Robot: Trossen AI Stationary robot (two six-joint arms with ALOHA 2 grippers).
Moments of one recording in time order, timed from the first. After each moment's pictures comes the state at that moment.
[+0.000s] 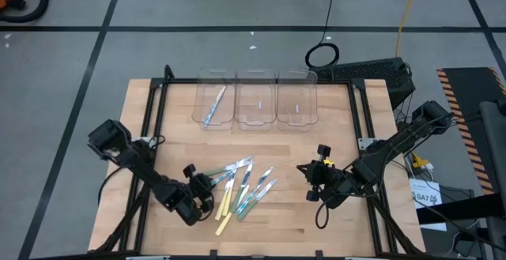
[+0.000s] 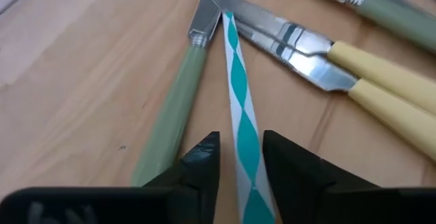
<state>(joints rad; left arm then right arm) -0.75 1.73 0.71 -0.33 -0.74 -1.16 0.63 1.30 0.86 -0.58 0.81 0.51</state>
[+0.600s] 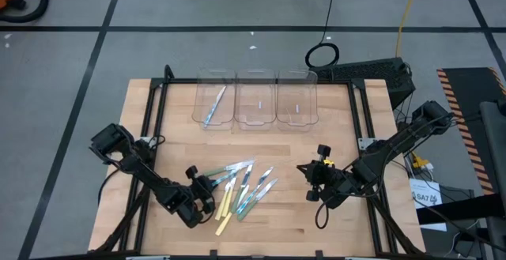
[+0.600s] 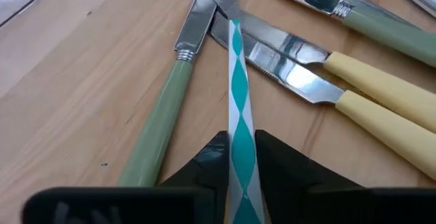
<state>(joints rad) -0.77 1.79 0.71 -0.25 -0.78 -1.13 0.63 1.30 0.86 -0.58 0.81 0.51</state>
